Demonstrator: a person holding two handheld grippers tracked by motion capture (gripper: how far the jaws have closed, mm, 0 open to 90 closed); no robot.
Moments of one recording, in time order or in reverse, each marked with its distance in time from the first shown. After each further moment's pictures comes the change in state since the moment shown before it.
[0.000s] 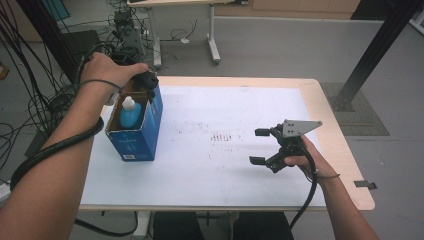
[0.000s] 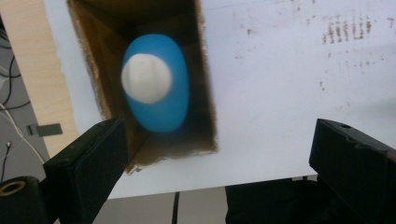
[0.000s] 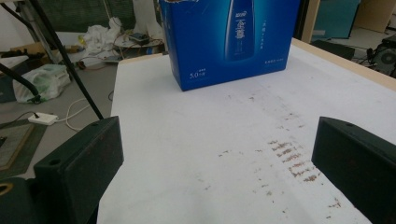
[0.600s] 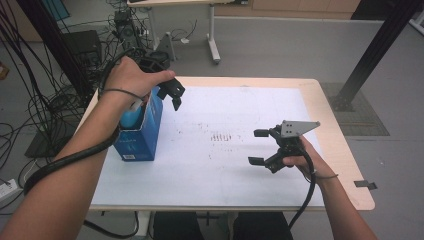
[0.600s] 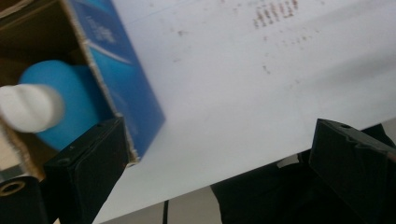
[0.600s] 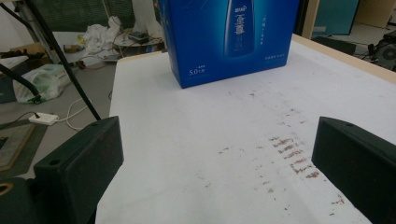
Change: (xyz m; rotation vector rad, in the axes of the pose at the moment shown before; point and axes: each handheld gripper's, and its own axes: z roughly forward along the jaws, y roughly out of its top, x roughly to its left) left arm -0.067 -0.009 0.004 -0.023 -0.073 0.229; right arm -0.002 -0.004 0.003 0.010 -0.003 0.011
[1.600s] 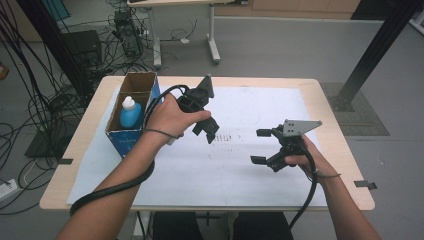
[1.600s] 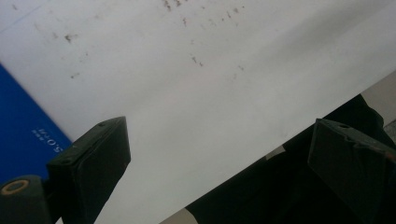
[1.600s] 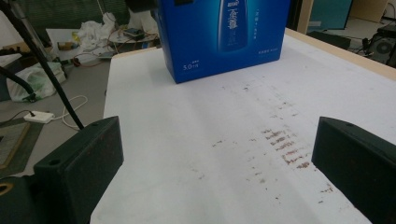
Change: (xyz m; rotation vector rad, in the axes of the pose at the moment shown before) left arm -0.068 -0.009 0.082 0.024 -0.091 0.179; right arm -0.004 -0.001 -0.005 0.016 -0.016 0.010
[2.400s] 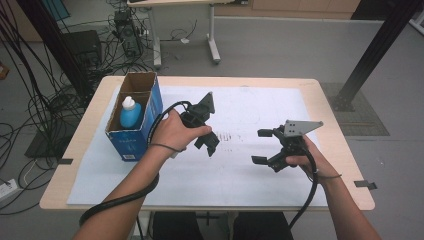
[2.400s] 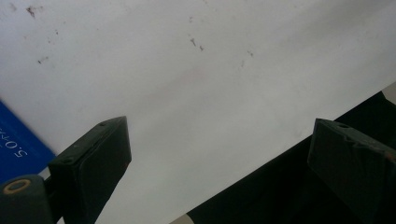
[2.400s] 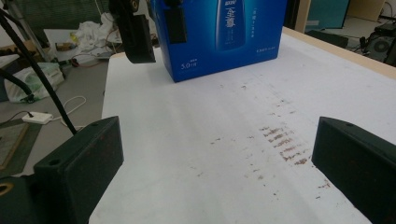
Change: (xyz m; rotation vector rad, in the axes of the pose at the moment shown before) left arm 0.004 -0.007 0.039 0.041 -0.006 -0.020; right arm 0.000 -0.002 -0.002 0.001 -0.007 0.004
